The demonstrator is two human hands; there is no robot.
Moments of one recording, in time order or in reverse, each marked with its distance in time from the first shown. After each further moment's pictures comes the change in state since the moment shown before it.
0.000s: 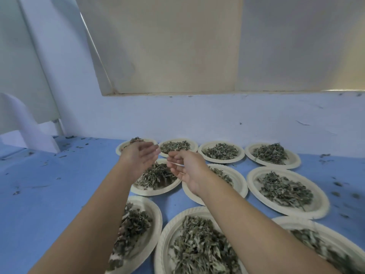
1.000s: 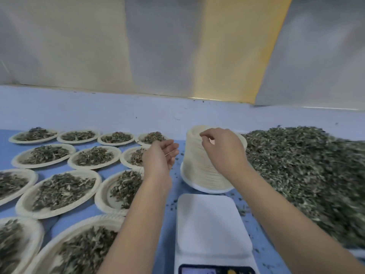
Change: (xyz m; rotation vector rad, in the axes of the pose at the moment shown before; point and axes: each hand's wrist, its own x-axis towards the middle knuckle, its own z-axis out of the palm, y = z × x) left_hand -0.306 -0.141 0.273 -0.177 -0.163 -0.031; right_hand -0.291 -0.112 -0.293 -1.481 0.660 -0.766
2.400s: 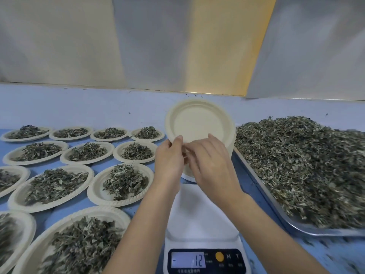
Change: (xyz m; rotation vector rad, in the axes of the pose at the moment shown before) left_hand -0.037 -0.027 0.019 0.265 -0.165 0.172; right_hand -0.065 0.007 0.013 -0.075 0.380 -0.478
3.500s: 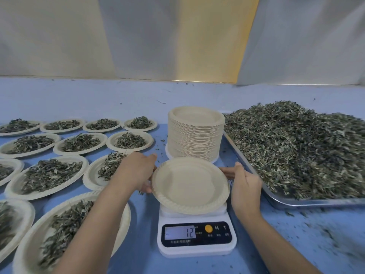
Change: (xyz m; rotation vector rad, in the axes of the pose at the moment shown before) left_hand -0.008 -0.003 -0.063 0.844 -0.104 -0.242; right_hand -0.095 0.022 -0.023 0.521 0.122 1.136
